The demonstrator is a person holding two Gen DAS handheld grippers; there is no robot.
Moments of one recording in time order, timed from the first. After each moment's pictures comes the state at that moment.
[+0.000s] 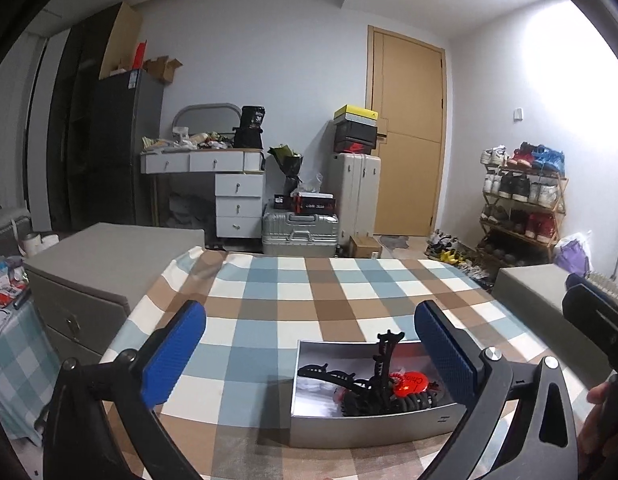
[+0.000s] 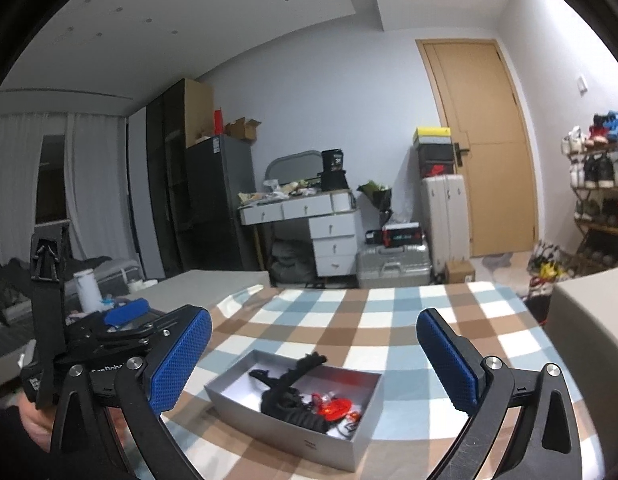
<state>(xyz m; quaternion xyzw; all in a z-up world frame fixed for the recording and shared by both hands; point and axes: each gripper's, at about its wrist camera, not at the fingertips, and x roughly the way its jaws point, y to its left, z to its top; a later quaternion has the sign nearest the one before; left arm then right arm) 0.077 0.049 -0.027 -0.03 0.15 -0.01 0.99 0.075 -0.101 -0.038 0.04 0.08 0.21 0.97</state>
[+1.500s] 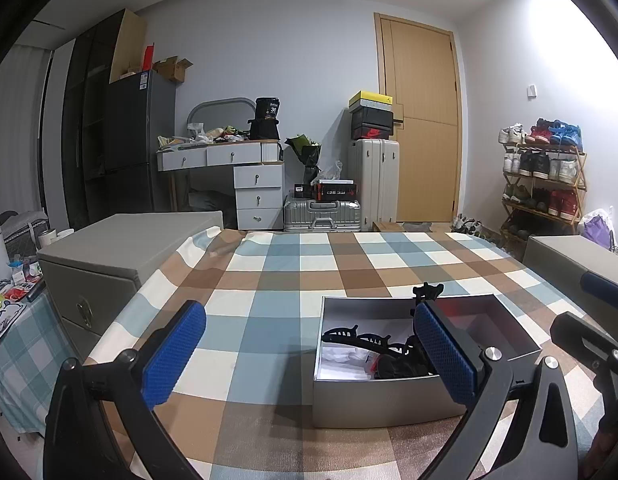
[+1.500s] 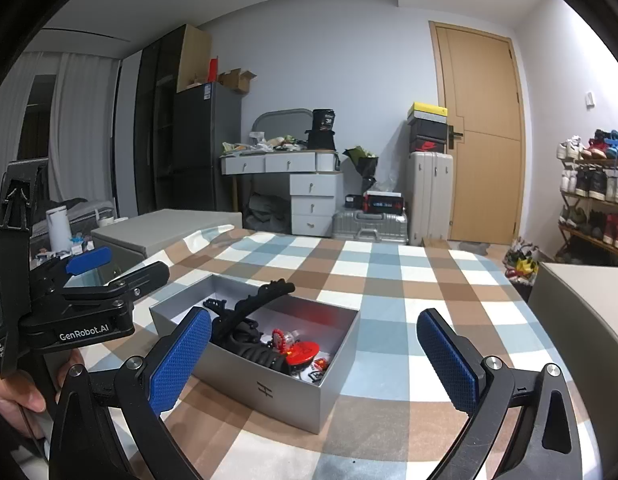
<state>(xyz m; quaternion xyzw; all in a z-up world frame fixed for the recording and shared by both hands) 0.071 0.039 -0.062 -0.01 0.16 0.02 0.99 0.092 -0.086 -0.095 -0.04 0.14 0.18 0.97</state>
